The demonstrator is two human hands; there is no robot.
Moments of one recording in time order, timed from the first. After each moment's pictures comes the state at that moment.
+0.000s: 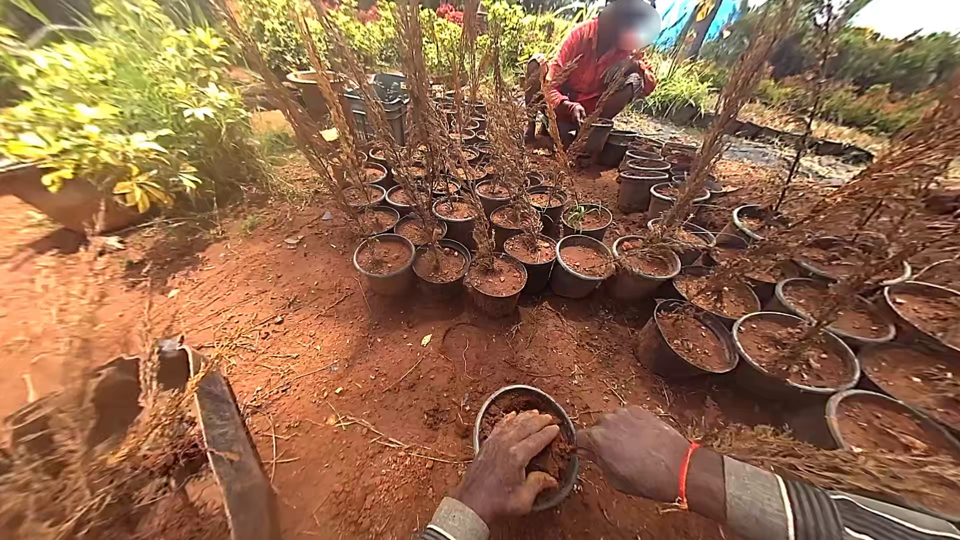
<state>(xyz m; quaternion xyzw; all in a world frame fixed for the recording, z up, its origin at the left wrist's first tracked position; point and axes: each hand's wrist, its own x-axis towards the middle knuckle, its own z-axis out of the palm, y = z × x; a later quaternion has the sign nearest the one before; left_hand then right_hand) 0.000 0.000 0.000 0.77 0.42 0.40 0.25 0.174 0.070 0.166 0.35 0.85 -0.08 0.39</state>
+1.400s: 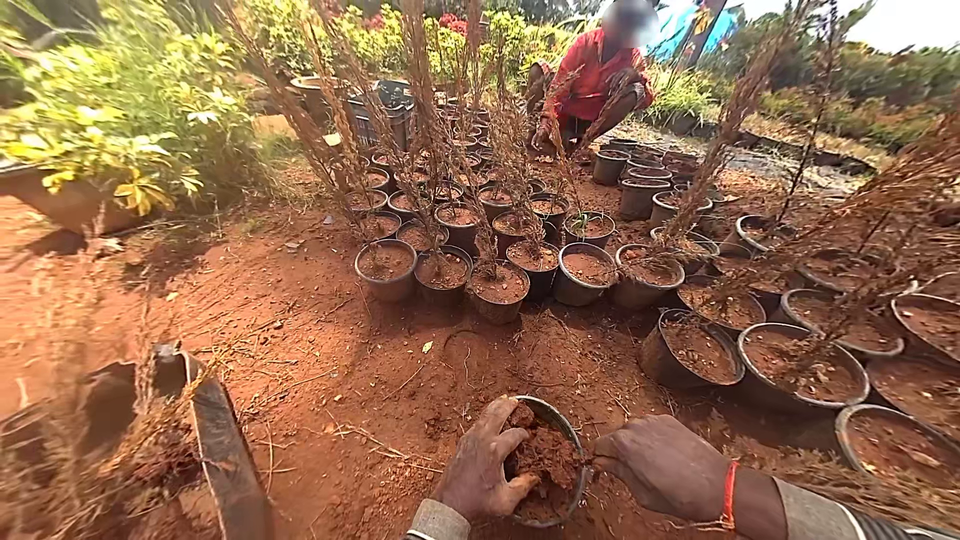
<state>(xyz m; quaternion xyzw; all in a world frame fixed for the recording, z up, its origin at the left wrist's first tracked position) -0.033 0.005 0.009 0.76 0.51 0.33 0.23 0.186 0.073 0.184 0.36 0.86 -0.10 0.34</state>
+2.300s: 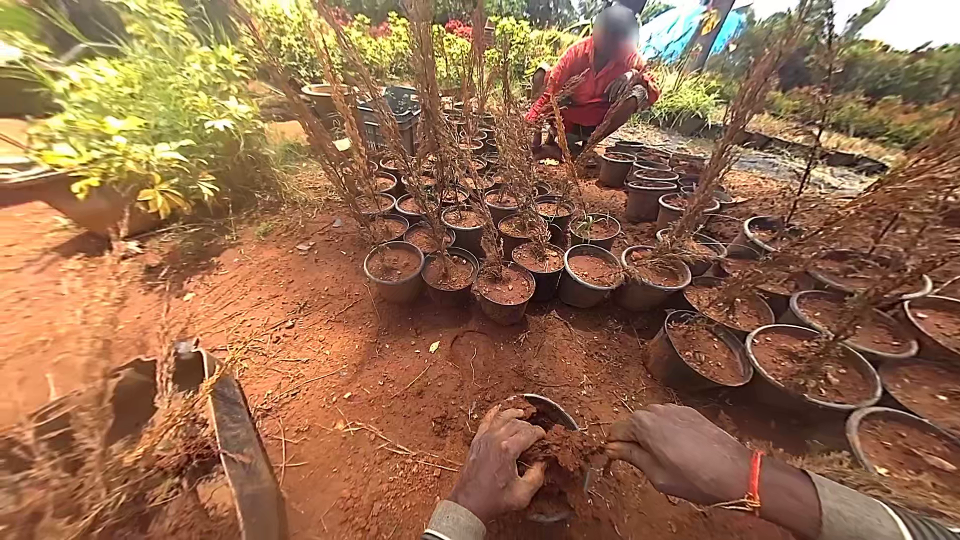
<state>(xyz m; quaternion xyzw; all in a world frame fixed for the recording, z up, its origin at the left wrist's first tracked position) -0.019 0.001 0.006 0.75 0.51 0.38 0.20 0.194 0.081 0.201 0.39 0.86 -0.13 0.30</state>
